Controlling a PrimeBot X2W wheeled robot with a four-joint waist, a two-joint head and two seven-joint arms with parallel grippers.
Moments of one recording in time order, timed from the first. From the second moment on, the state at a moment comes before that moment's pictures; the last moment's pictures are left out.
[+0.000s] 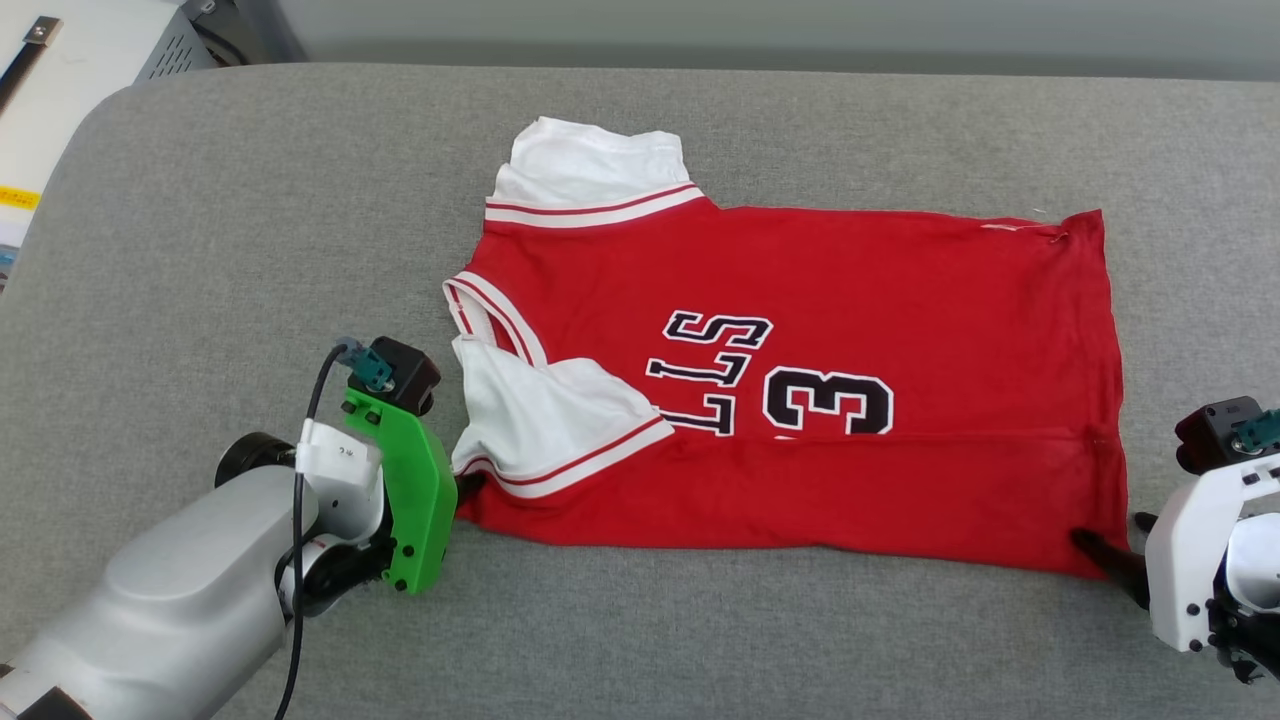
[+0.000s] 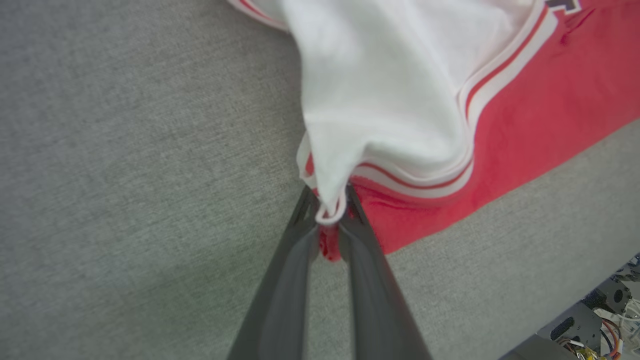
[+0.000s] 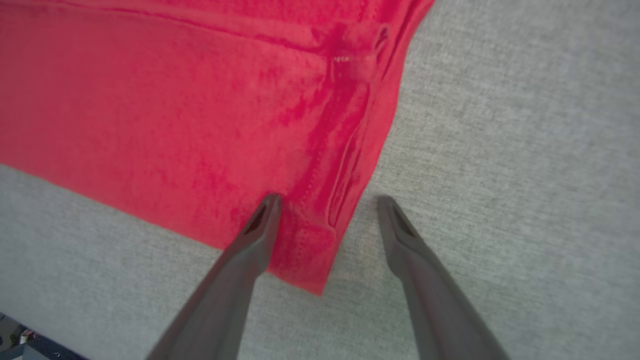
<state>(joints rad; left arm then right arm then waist) -0.78 0.65 -1.19 0.39 -1.18 -0.06 0.35 -0.22 -0.62 0.33 0.22 0.71 0.13 0.63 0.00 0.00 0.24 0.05</state>
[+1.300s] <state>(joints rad) -0.56 0.86 -1.19 0.04 -1.21 0.10 0.27 0.00 -0.65 0.20 0.06 0.78 0.13 0.54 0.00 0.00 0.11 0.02</state>
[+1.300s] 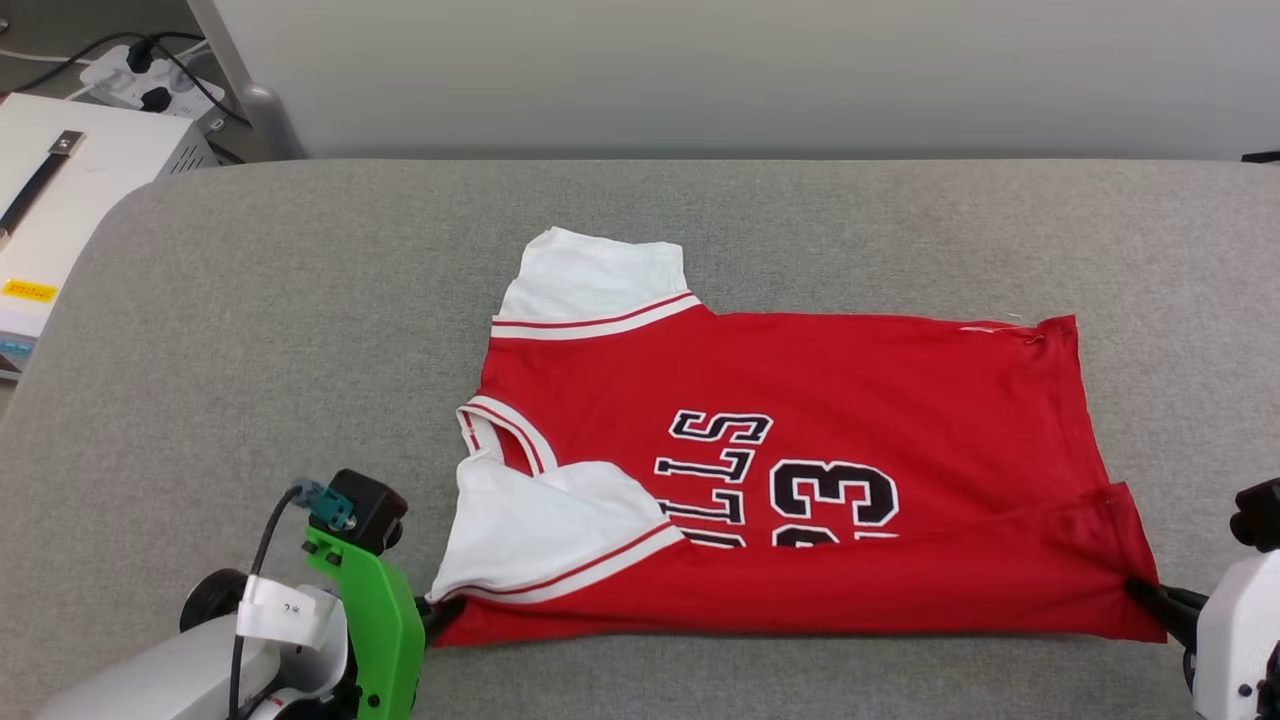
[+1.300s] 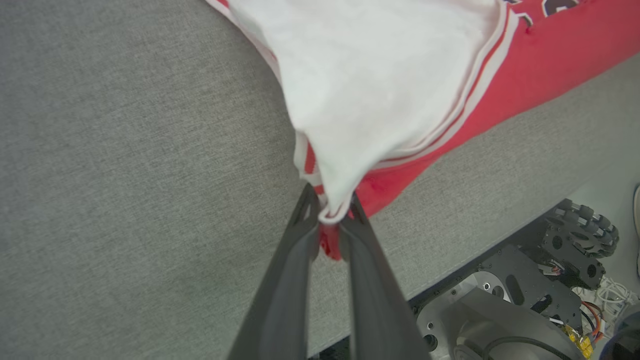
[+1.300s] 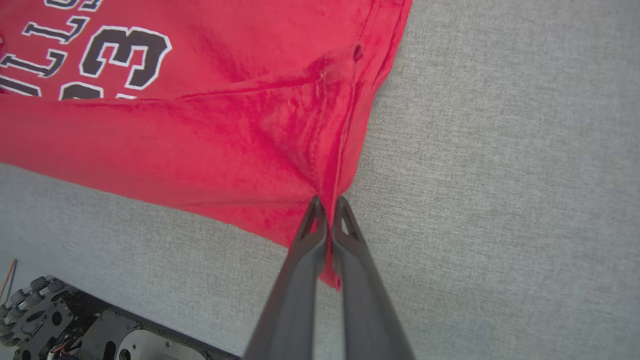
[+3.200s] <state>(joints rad) -1.31 0.62 -1.03 0.66 -1.16 -0.05 0.53 -0.22 -0.32 0.08 -0.10 0.36 0.13 -0.05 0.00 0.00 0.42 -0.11</state>
